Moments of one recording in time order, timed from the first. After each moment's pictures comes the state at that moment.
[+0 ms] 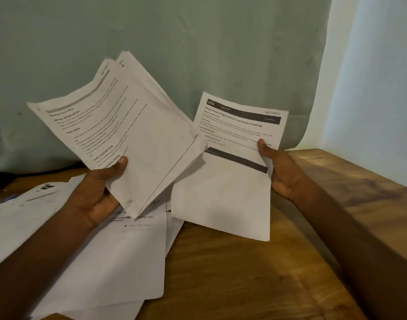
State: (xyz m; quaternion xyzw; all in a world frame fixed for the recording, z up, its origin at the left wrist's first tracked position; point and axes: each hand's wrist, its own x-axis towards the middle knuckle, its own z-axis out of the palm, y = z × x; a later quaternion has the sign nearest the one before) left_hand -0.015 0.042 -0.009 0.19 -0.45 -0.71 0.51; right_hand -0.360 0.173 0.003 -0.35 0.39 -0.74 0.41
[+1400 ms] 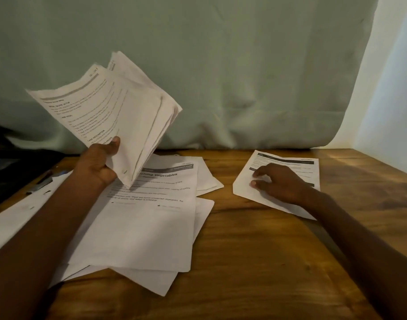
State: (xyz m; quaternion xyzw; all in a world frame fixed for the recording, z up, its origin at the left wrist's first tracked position) left_hand 0.043 -0.005 0.008 0.34 -0.39 -0.63 0.59; right_hand -0.340 0.154 -0.032 -0.60 0.78 -0.17 0.02
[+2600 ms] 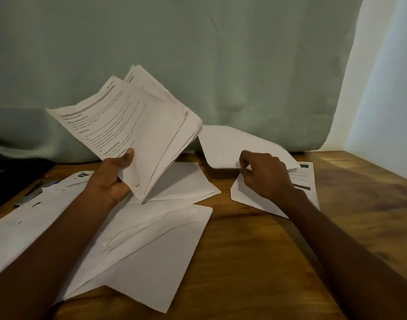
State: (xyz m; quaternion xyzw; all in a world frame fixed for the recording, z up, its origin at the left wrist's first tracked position) left_hand 0.015 0.005 -0.007 0.27 -0.40 -0.68 0.55; right_hand -0.295 0.142 -0.008 -0.60 0.74 -0.22 -0.20
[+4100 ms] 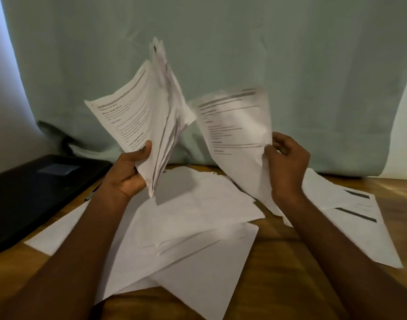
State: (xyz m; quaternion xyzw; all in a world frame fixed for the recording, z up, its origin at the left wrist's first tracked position) left_hand 0.098 -0.037 0.008 0.07 -0.38 -0.75 0.54; right_hand -0.198 0.086 0.029 -0.42 0.51 -0.75 0.00
